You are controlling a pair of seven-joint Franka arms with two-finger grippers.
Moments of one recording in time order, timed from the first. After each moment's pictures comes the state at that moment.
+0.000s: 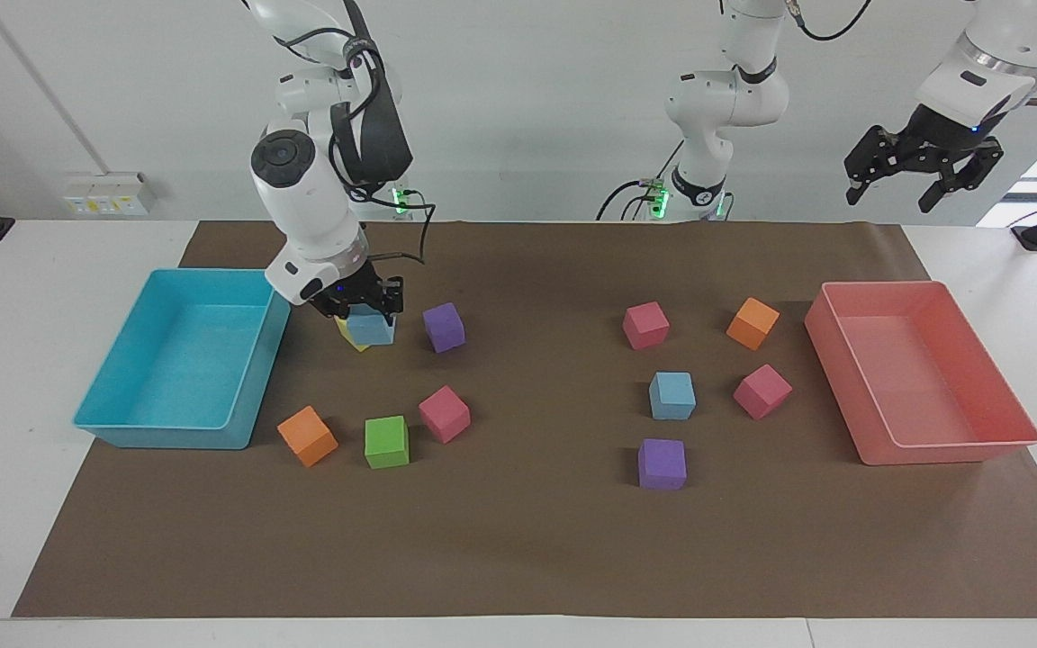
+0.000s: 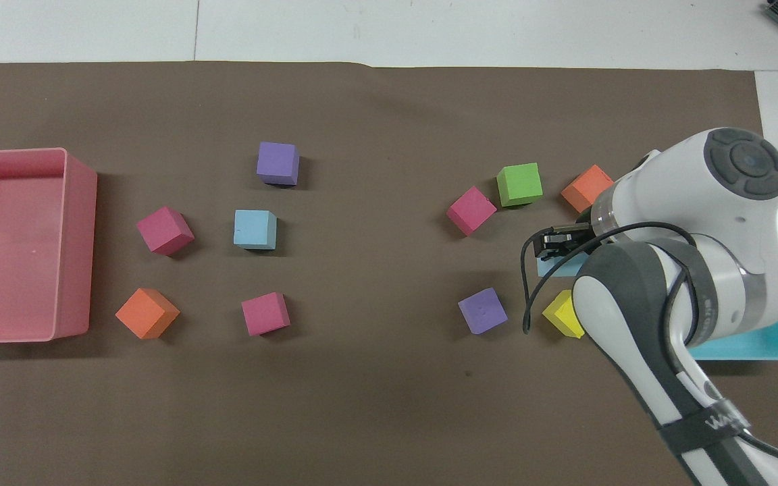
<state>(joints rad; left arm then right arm) -0.07 -0.02 0.06 -1.42 -0.01 1.38 0.18 0.28 0.08 -0.08 -1.91 0.09 1.92 0.13</state>
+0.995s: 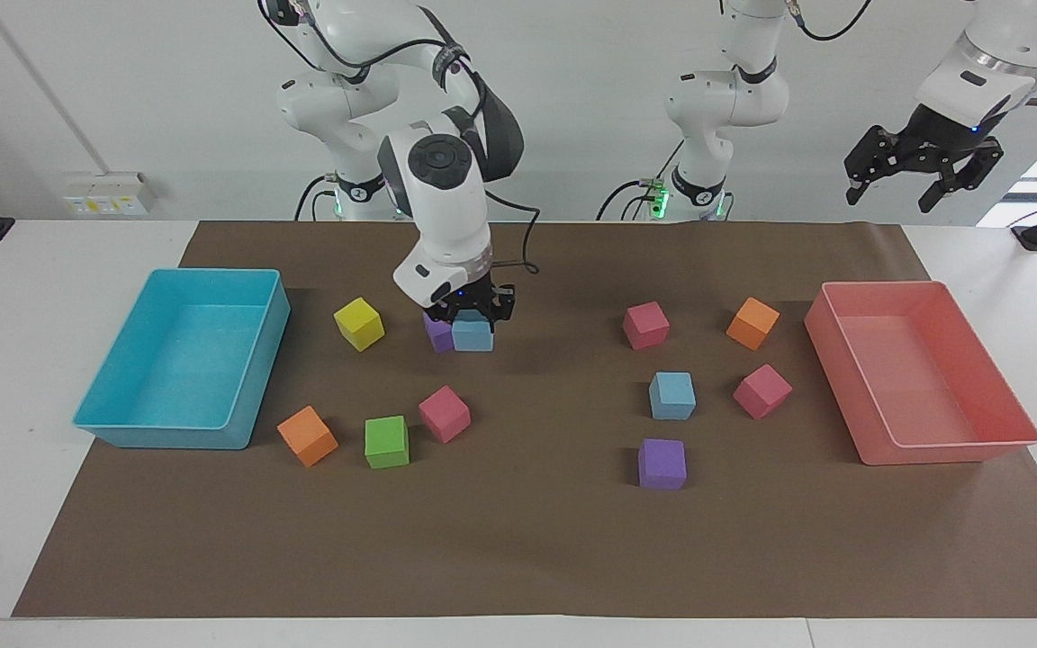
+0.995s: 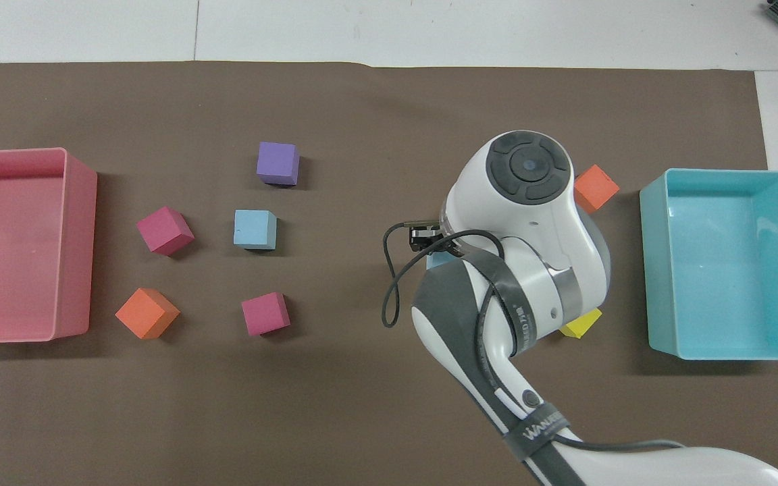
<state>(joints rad) -0.07 -0.02 0.06 -1.42 -0.01 1.38 0.18 0.55 0.30 -0.07 -1.66 0.09 1.95 0.50</state>
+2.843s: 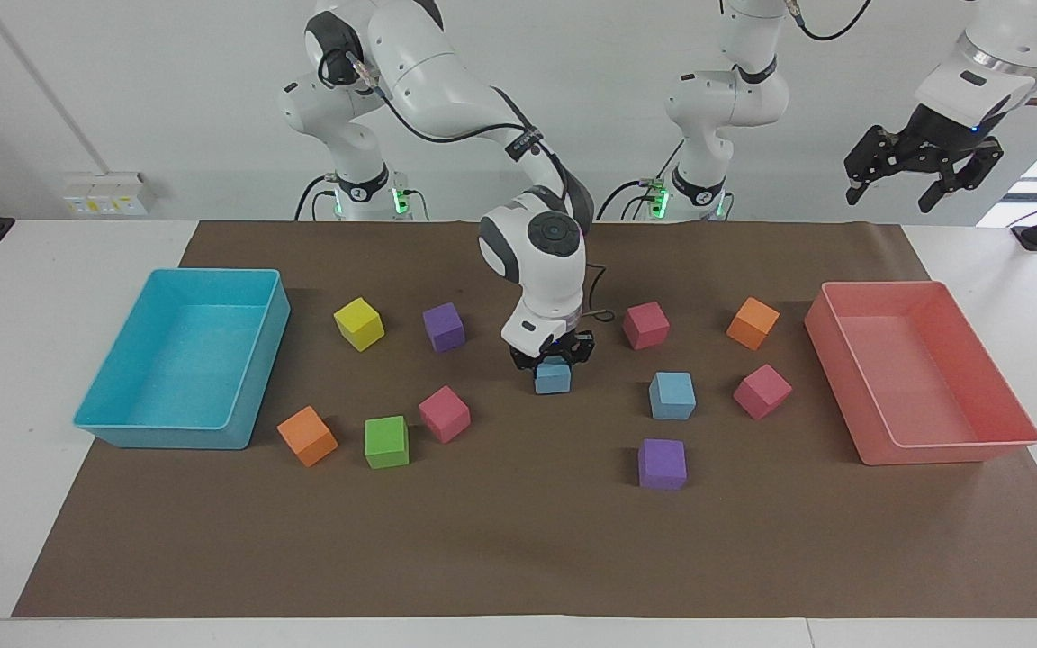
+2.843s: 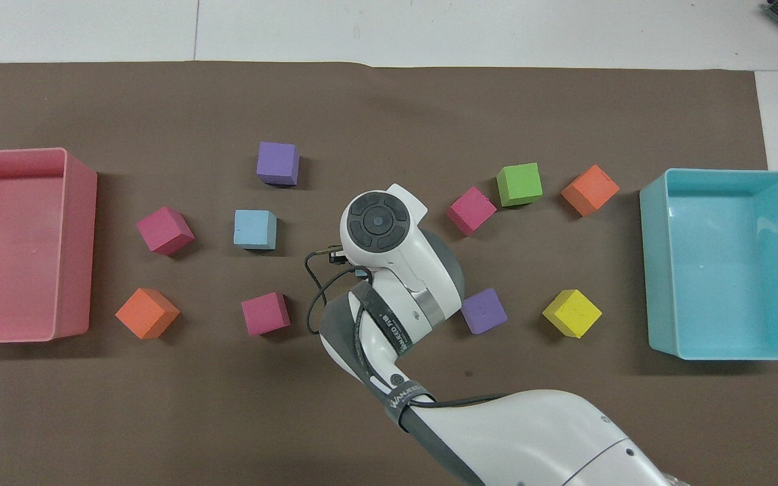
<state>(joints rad) -0.07 -0.02 0.06 -1.42 -0.01 1.38 0.18 0.65 0.57 -0.02 -1.59 0.04 2.20 0.52</state>
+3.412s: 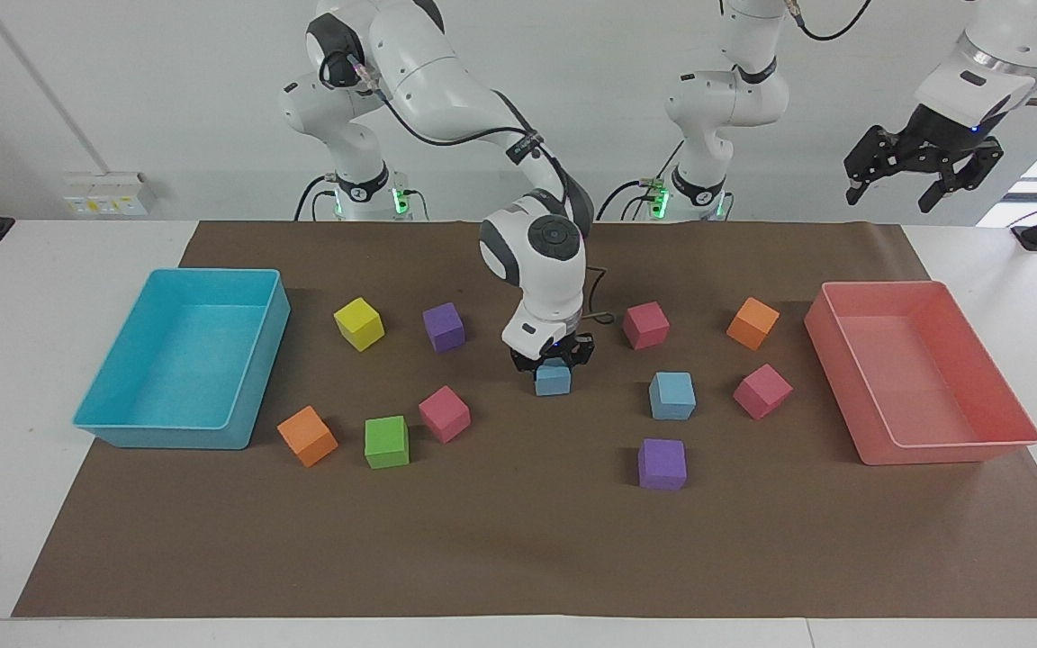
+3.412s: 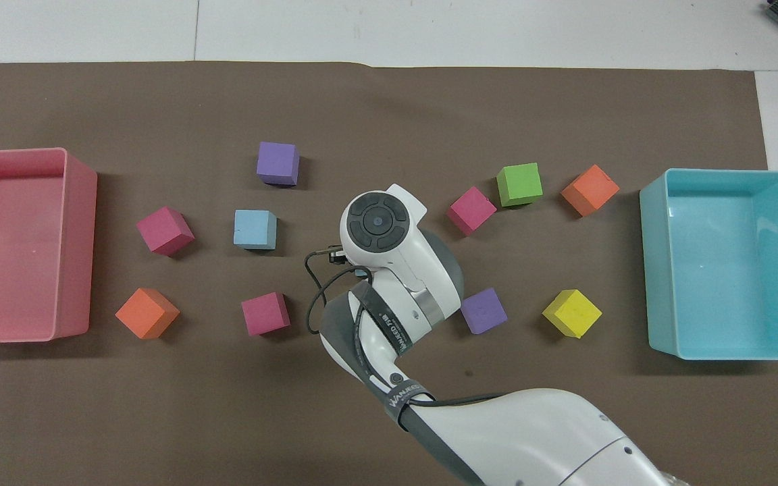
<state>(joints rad) -0.07 -0.02 0.06 -1.42 -0.01 1.38 0.18 0.65 0.57 -0.02 -1.59 0.04 2.20 0.52</state>
